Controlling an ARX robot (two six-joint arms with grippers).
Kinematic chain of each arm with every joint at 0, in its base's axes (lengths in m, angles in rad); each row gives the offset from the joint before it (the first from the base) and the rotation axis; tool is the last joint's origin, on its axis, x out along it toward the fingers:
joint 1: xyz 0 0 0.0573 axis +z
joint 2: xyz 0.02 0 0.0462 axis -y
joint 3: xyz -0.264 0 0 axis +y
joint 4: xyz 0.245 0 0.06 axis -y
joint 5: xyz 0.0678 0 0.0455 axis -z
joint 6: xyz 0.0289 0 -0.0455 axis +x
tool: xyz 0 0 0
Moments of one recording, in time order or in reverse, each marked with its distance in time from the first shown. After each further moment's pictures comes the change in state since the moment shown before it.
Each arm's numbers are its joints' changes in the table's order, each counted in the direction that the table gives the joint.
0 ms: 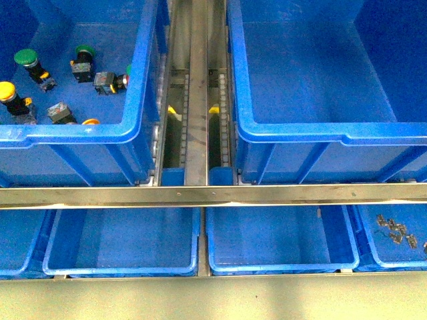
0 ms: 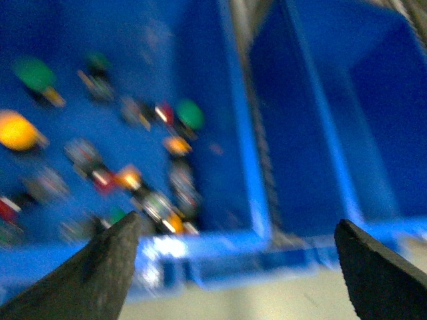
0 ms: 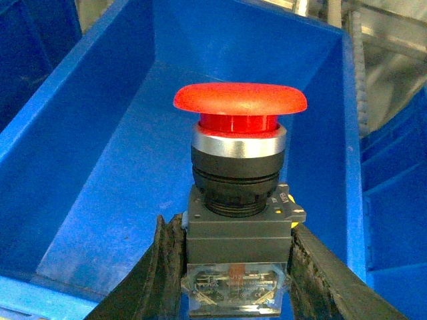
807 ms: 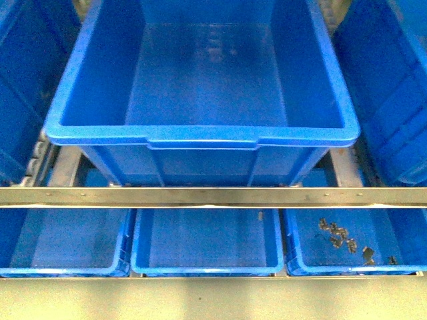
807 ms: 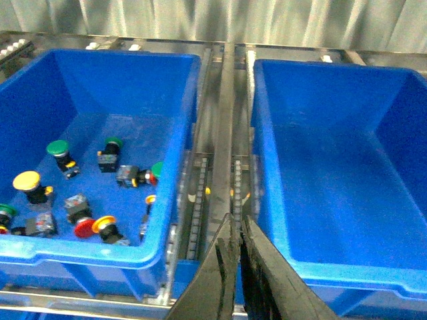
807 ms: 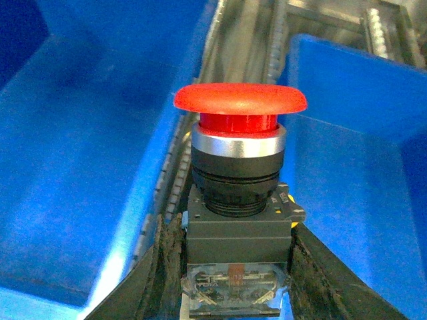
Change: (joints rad) left arm -0.016 0.406 0.424 0.306 -0.291 0.135; right arm 0.031 0.012 0.009 -0.006 0.070 0.048
